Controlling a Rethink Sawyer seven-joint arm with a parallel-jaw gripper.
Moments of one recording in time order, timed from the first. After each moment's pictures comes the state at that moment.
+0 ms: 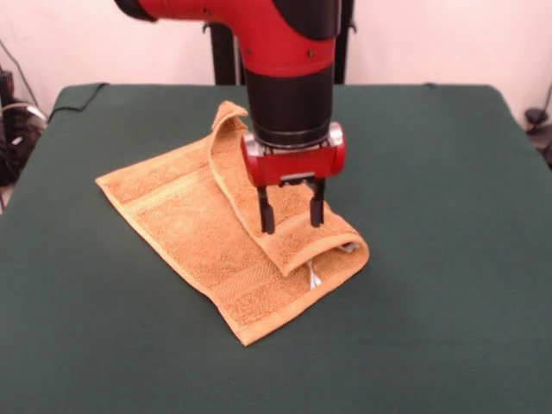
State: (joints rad) arm -0.31 -0.45 0.12 1.50 -0.05 0.45 1.36
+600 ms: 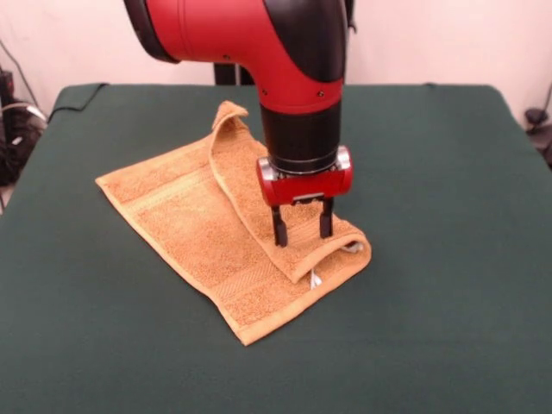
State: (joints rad) arm -0.30 -0.38 0.11 1.51 -0.04 0.40 1.36
